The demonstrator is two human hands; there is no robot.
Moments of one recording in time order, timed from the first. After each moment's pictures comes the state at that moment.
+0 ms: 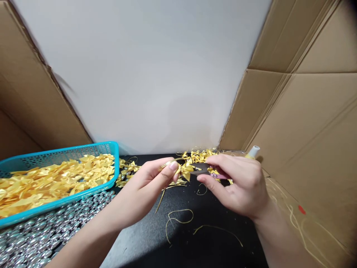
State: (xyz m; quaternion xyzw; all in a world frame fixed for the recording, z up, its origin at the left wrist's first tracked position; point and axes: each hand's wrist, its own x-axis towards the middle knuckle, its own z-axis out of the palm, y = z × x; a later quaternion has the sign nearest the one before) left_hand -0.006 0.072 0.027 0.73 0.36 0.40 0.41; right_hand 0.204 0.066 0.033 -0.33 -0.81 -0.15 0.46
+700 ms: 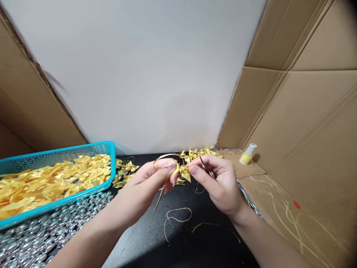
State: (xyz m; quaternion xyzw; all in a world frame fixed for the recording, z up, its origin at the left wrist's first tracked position) left_hand -0.001 0.075 0.014 0.61 0.31 0.44 0.58; right_hand 0.170 0.072 0.012 -0.33 -0.68 0.29 0.59
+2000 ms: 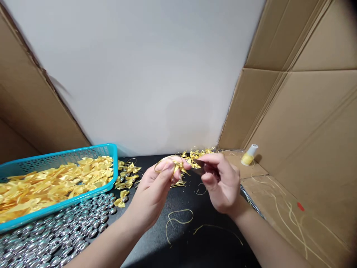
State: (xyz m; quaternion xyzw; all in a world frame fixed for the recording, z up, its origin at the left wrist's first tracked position) left_hand 0.022 0.073 0.005 0.51 0.25 0.57 0.60; right_hand 0.183 0.079 -0.006 -0.30 -0.75 0.08 0.59
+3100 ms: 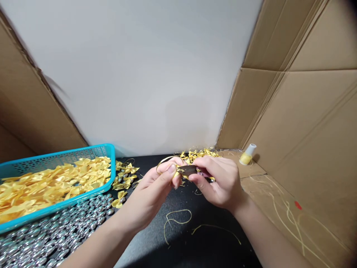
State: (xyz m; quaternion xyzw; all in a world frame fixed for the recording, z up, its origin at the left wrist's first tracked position) left_hand 0.017 0.077 0.004 0.57 0.20 0.49 0.63; right_hand 0.193 0.083 0.009 -0.28 -0.82 -0.12 0.49
